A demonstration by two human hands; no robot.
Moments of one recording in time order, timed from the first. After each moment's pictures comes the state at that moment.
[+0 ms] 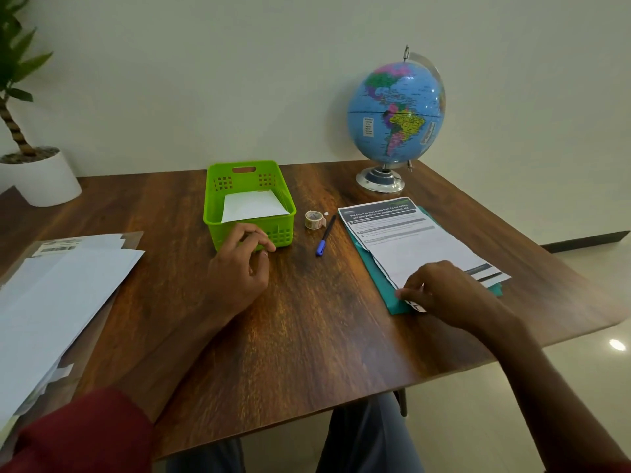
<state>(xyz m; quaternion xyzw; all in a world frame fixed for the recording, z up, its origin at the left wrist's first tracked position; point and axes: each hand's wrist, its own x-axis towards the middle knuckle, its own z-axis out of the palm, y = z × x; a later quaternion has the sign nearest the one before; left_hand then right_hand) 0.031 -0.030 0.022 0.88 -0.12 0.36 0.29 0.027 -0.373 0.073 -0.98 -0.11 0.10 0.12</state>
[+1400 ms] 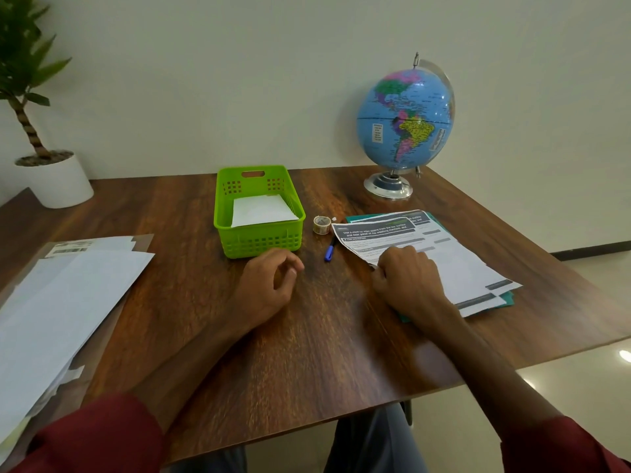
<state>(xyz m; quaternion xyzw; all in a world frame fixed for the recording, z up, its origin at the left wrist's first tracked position) 0.030 -0.045 0.014 0.89 -0.16 0.24 0.36 0.043 -0.294 0.071 -0.99 -0.05 -0.08 0.11</state>
